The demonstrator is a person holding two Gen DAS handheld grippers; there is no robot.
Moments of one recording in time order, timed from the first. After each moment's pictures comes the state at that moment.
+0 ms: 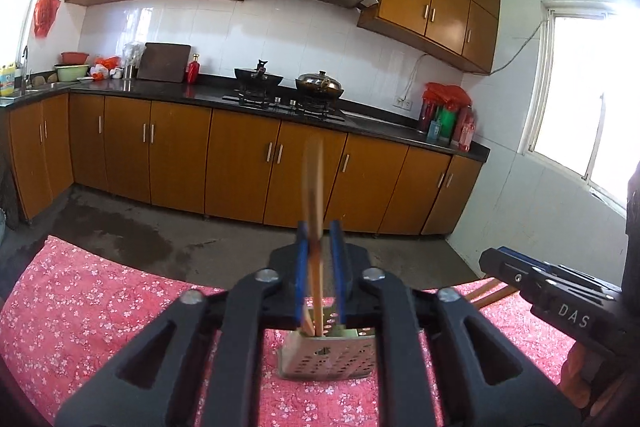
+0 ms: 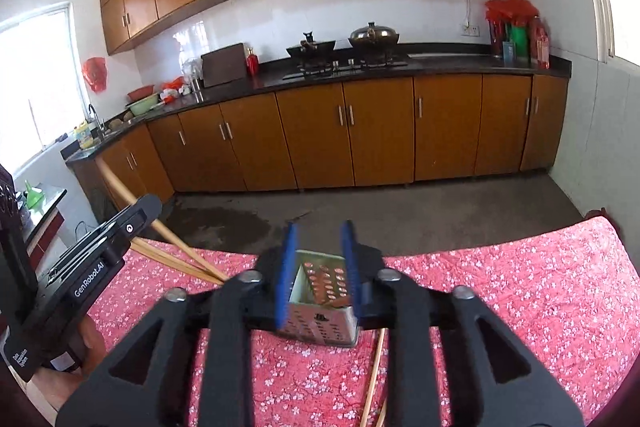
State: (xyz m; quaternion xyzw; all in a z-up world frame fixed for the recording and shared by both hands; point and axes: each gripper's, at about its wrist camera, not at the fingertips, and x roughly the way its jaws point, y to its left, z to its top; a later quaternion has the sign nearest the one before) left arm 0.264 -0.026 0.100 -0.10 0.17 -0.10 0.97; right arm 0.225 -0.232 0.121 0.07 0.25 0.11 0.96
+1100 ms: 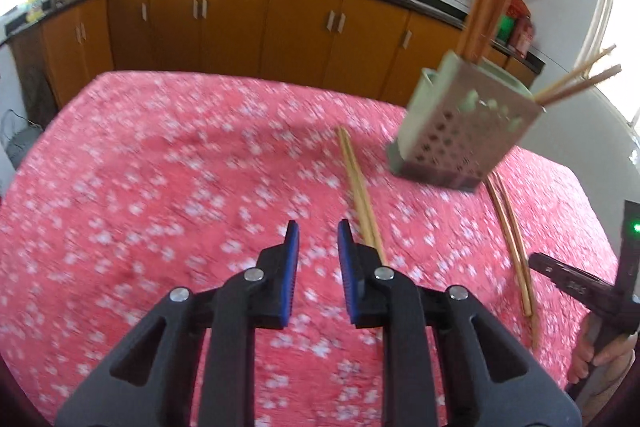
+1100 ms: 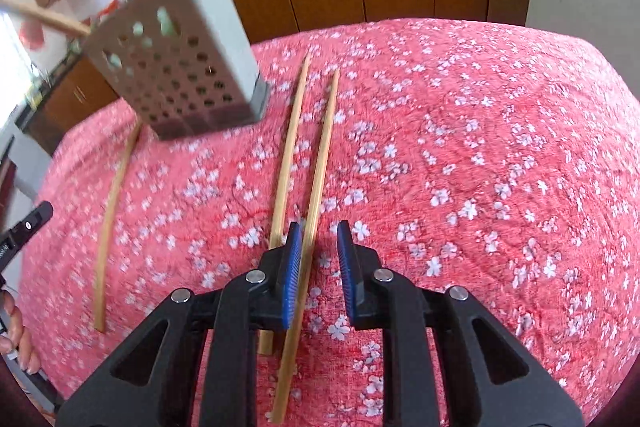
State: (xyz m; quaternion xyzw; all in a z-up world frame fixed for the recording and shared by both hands) left arm 0.206 0.043 -0.059 -0.10 0.39 -0.04 0.91; right arm 0.205 -0.276 -0.088 0.09 0.46 0.03 0.88
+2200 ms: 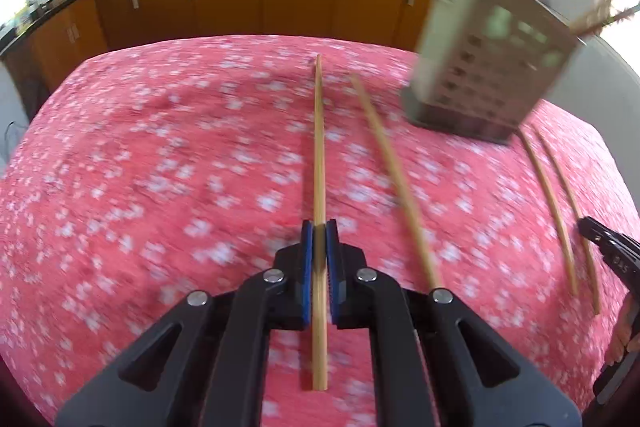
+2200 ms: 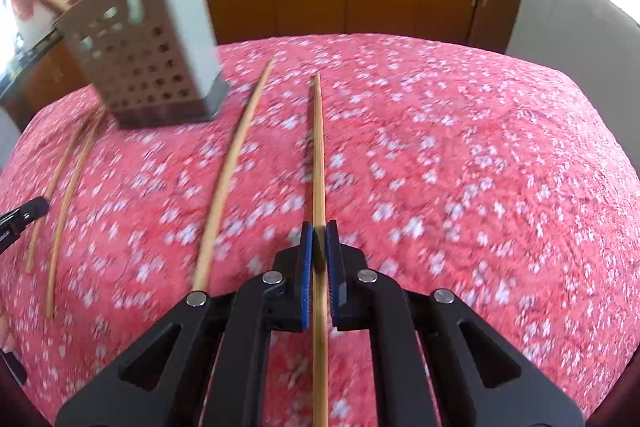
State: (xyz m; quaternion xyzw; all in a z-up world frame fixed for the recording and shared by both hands) left arm 0.239 0.020 -0.103 -0.05 0.44 -0.02 0.90; right arm 0.187 -0.280 -0.096 0.03 0.44 -0.02 0.90
